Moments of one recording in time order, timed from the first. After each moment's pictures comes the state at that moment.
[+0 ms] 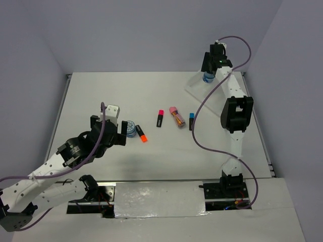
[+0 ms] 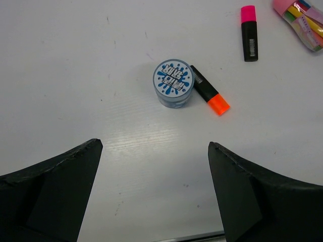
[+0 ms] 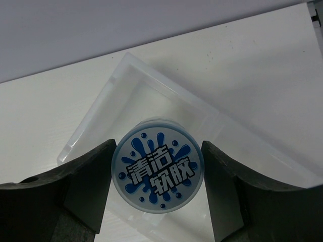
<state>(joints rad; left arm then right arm) -0.84 0.81 0.93 -0.78 -0.61 -0.37 0.07 2.31 2.23 -0.56 0.27 0.21</state>
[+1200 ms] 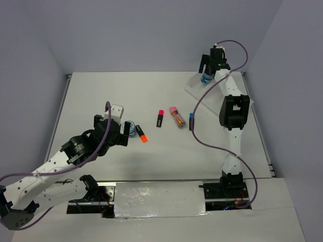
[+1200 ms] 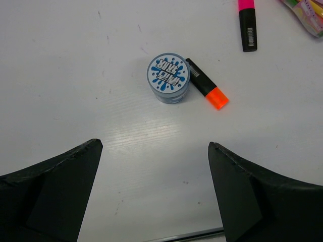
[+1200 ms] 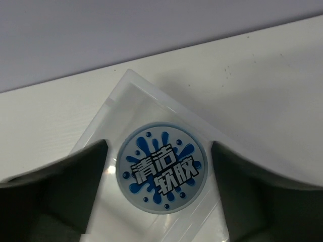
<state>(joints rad) -0.83 0.85 0.93 -0.77 -0.57 -0.35 0.04 2.43 2.27 -0.45 0.18 0.20</state>
